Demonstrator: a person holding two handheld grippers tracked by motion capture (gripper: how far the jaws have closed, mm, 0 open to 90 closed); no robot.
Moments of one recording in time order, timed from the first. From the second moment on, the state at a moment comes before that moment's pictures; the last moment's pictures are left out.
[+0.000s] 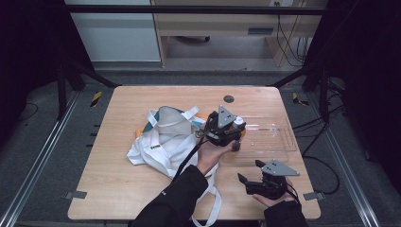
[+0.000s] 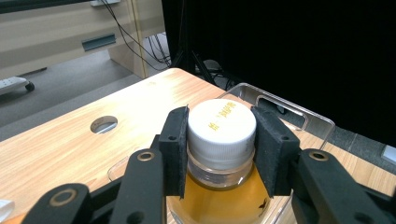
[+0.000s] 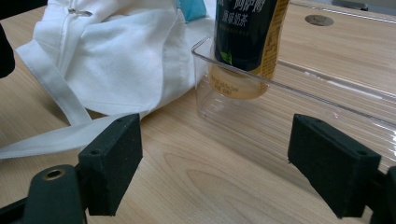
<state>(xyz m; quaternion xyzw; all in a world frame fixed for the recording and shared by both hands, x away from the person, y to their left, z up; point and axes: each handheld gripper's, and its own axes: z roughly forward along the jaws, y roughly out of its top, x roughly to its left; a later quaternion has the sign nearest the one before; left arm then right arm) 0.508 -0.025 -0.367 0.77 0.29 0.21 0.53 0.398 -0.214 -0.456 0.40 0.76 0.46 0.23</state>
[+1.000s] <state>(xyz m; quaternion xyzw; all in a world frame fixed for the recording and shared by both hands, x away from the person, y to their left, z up) 0.507 -0.028 -0.395 0.78 0.29 0.21 0.51 0.398 -0.214 -0.456 0.41 0.76 0.46 0.23</state>
